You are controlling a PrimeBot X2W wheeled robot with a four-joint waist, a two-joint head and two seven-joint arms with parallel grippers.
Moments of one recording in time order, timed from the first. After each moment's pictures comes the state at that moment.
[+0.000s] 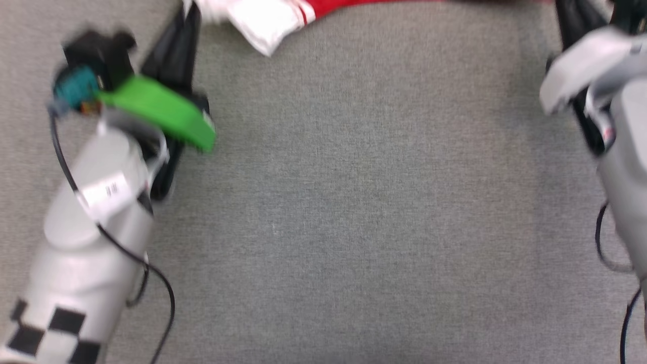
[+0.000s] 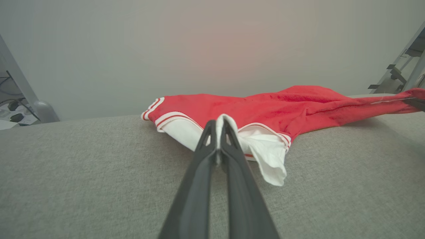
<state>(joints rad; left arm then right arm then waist) -0.83 0.38 -0.44 0.43 -0.59 -0.13 -0.26 -1.00 -0.30 0.27 0.80 0.21 0.14 -0.26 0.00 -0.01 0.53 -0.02</state>
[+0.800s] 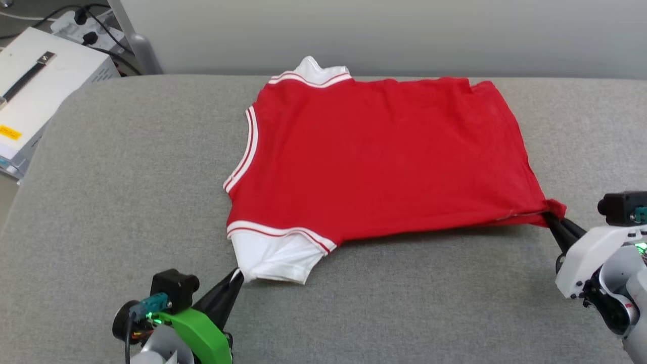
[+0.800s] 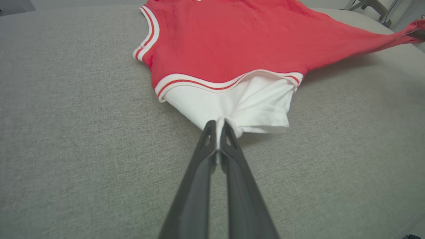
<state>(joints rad) -0.16 0.46 -0.54 0.25 -0.63 -0.12 -0.13 -0.43 -0.52 0.49 0.60 0.77 0.14 -0.06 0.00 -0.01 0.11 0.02</state>
